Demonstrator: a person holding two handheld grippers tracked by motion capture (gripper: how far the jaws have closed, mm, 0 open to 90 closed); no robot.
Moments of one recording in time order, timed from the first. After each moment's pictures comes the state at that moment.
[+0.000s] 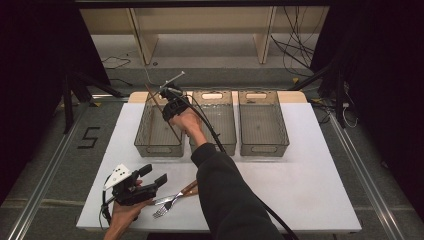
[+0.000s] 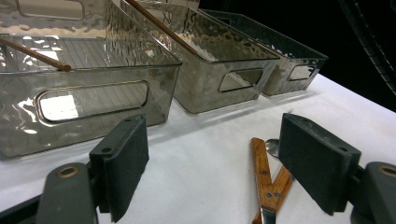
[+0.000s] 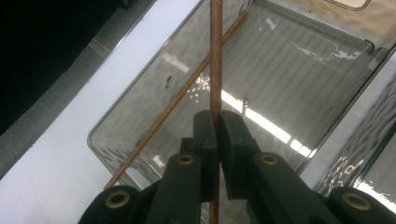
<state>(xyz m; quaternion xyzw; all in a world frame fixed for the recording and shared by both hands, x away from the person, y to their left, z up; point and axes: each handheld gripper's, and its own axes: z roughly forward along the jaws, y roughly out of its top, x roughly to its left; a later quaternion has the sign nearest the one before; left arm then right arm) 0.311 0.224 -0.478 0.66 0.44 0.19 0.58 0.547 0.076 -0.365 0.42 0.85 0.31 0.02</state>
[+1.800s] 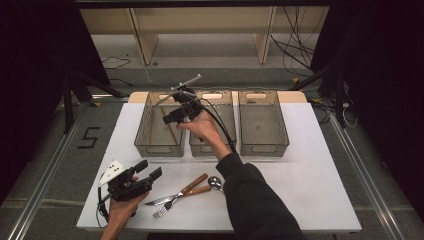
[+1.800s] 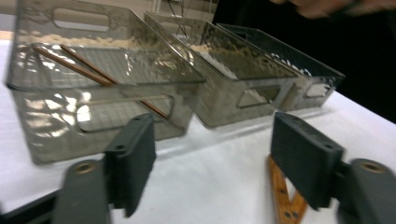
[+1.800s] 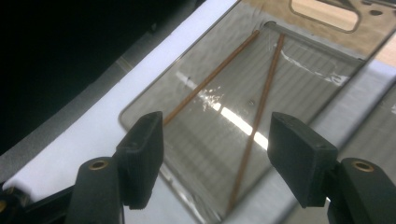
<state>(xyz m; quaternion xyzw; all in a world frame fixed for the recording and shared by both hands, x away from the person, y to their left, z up) 0.320 0.237 -0.468 0.64 0.46 0.21 0.58 0.512 0.025 -0.352 0.37 0.85 0.38 0.02</state>
